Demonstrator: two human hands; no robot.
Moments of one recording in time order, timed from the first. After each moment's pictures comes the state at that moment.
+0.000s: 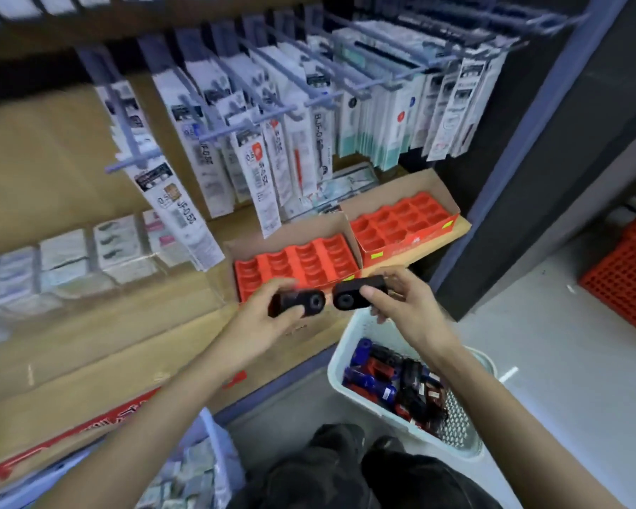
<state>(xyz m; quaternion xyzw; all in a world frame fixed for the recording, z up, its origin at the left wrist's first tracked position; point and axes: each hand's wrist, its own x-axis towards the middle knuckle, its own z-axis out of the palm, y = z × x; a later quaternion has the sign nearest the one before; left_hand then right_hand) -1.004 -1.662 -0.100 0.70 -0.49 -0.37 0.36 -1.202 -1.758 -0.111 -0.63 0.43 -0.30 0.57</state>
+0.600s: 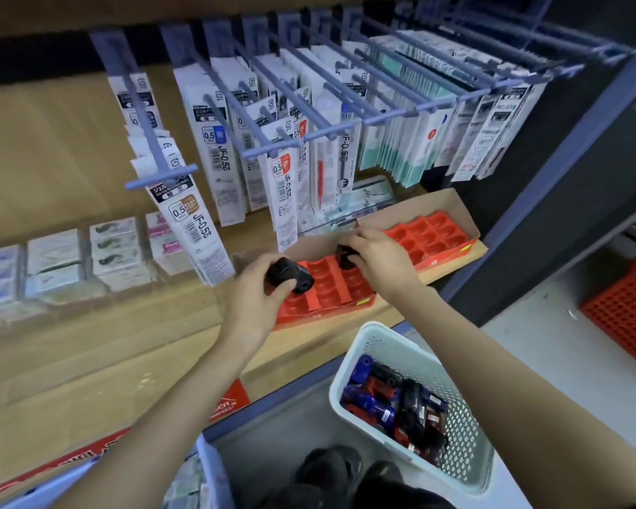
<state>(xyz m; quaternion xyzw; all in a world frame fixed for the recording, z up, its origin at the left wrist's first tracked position) -0.968 -1.707 -0.117 0.76 -0.45 -0.20 0.43 -1.117 -1.860 -0.125 -0.92 0.36 -0.11 0.08</state>
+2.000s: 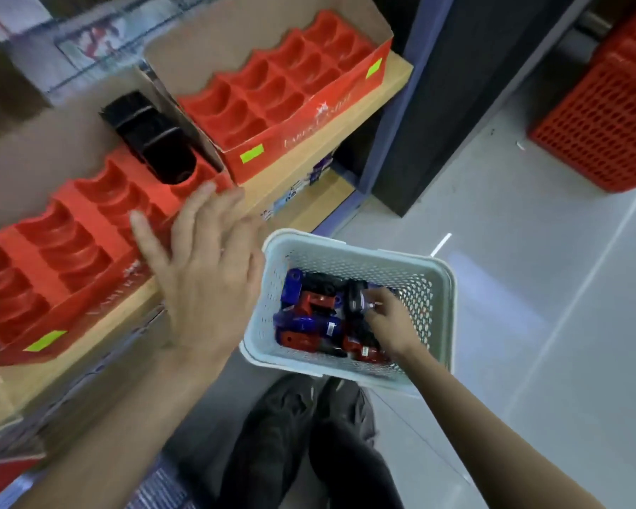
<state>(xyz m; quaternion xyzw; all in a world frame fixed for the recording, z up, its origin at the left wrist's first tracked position) -1.082 -1.758 -0.234 0.67 -0.68 0.19 0.24 -1.302 -1.765 -0.372 -0.49 0.71 -0.13 0.49</state>
